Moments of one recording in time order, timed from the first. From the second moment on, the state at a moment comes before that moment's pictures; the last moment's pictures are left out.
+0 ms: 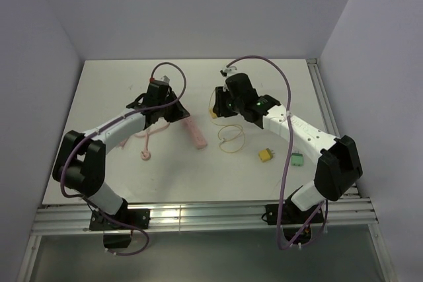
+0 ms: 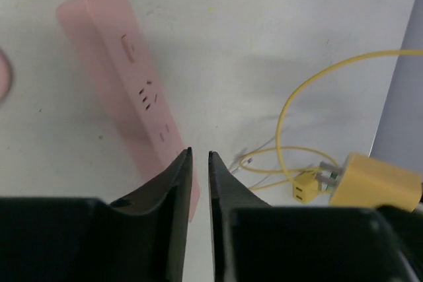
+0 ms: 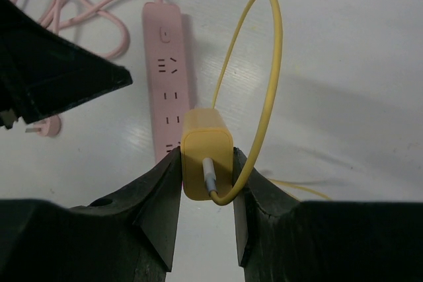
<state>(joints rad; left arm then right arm) -0.45 1.57 1.04 -0.21 0.15 -0.84 0.62 1.50 1.22 -0.40 0.05 0.37</state>
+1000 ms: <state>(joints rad) -0.37 1.73 0.90 0.07 0.23 -0.86 0.67 1.67 1.30 -0.49 -0.22 0.30</state>
